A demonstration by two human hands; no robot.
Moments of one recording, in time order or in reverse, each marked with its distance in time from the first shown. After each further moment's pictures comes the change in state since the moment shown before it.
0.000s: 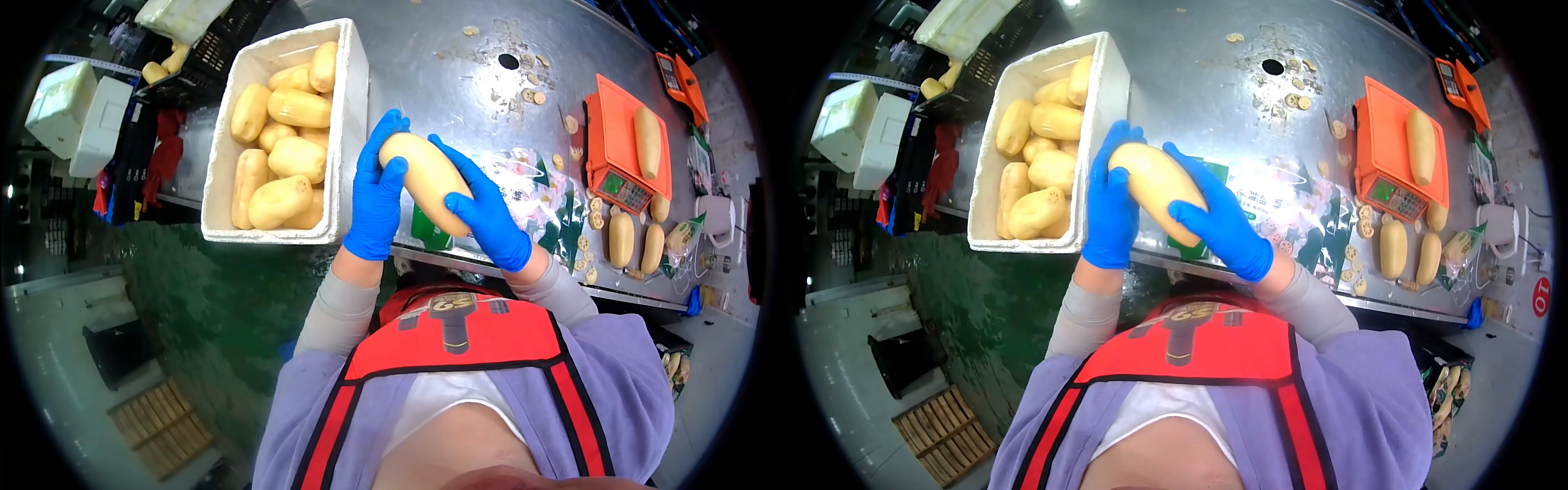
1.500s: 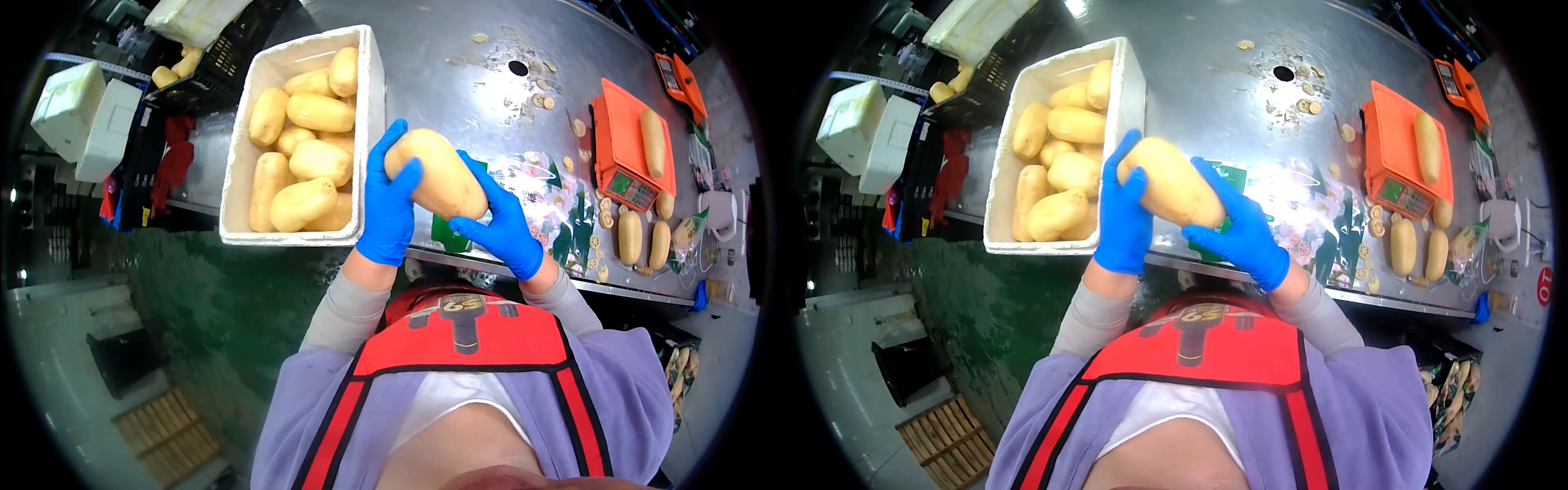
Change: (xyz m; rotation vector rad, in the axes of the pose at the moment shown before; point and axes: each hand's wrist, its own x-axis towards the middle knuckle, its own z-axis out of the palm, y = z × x) left_hand -0.005 0.017 -0.022 -0.258 0.078 -0.204; right_hand -0.011 0.014 0.008 -0.507 0.074 -0.147
